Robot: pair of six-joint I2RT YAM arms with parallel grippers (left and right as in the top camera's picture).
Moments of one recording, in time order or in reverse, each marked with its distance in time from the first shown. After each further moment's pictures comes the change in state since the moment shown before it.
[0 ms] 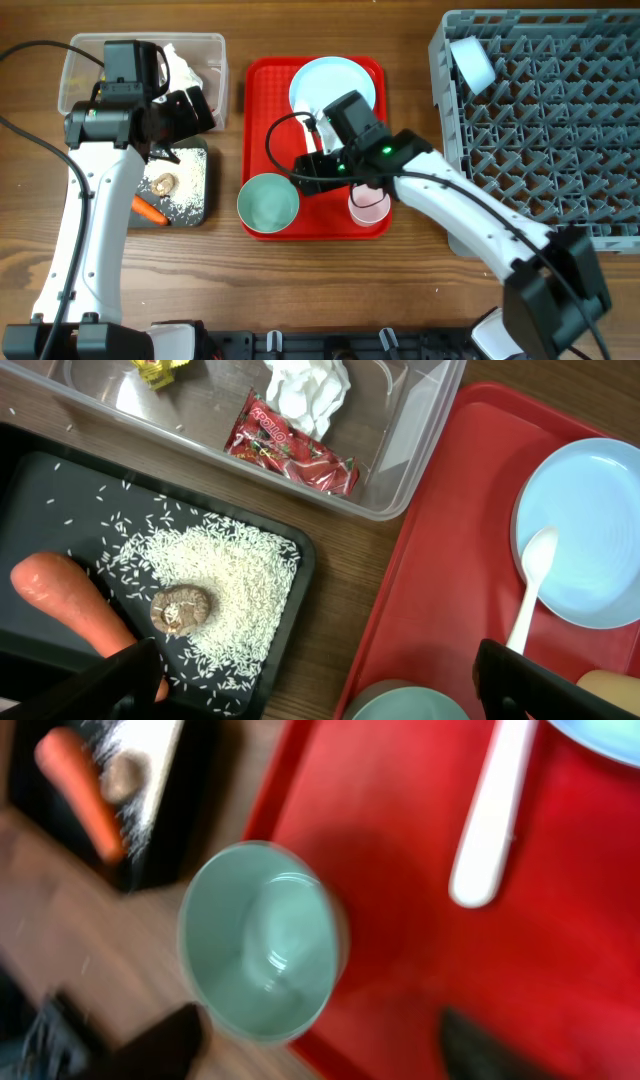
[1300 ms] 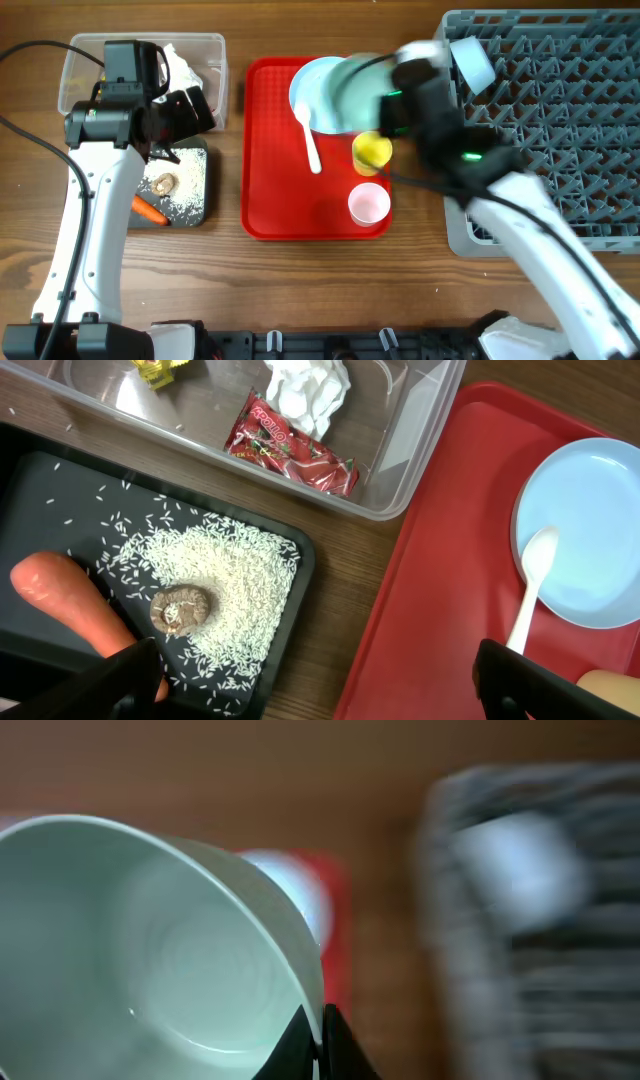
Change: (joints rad) left arm 0.000 0.001 0.000 0.000 0.000 0.000; right arm -0.178 -0.335 0.113 -0.107 0.746 -0.079
